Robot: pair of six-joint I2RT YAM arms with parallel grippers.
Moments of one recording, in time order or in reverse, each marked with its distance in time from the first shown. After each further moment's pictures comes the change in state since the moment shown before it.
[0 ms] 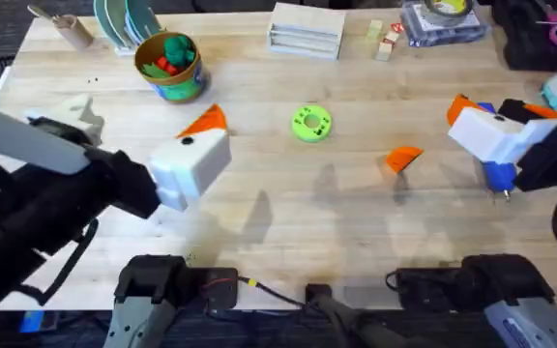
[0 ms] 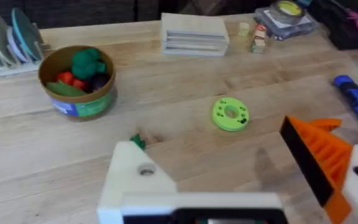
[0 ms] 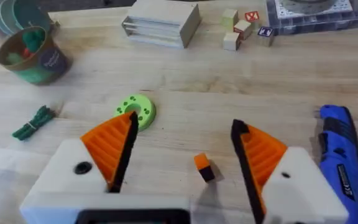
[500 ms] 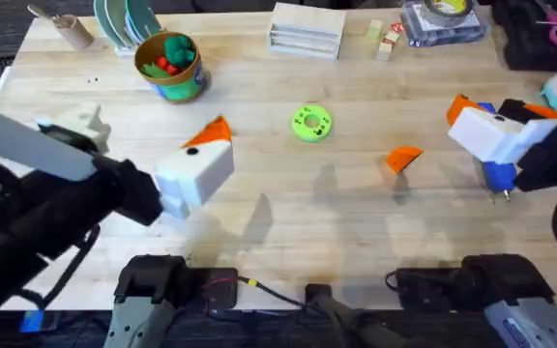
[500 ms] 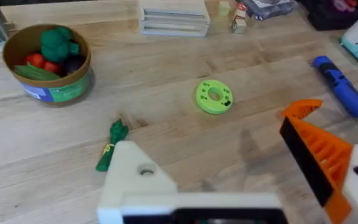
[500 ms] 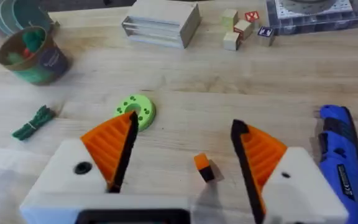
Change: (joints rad) left arm 0.000 0.000 0.001 -0.045 0.017 0.024; right arm 0.000 0.000 0.000 0.000 0.000 0.000
